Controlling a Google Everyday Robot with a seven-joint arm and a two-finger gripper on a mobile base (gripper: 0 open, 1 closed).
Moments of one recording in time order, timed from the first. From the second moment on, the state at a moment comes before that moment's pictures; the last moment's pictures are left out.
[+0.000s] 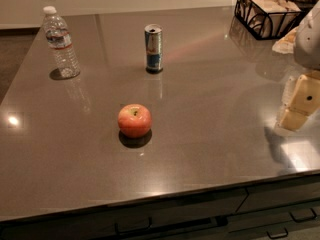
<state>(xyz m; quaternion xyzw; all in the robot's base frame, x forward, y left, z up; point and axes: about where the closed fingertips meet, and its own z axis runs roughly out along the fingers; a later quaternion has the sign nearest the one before) 0.438 -0.217 0.976 -0.60 0.78 -0.03 0.16</state>
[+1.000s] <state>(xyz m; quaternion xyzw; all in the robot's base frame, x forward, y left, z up) 0.510 -0.181 0.964 -0.59 0.78 0.01 0.20</state>
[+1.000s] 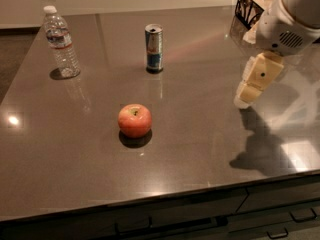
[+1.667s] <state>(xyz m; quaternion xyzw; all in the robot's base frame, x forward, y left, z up) 0.586 -0.129 0.944 -0.56 0.79 0.07 0.24</state>
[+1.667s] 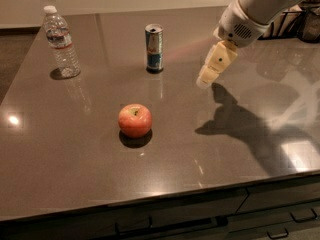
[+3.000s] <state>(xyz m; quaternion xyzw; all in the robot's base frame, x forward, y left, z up) 0.701 -0.032 0.914 -0.50 0.80 0.12 0.32</state>
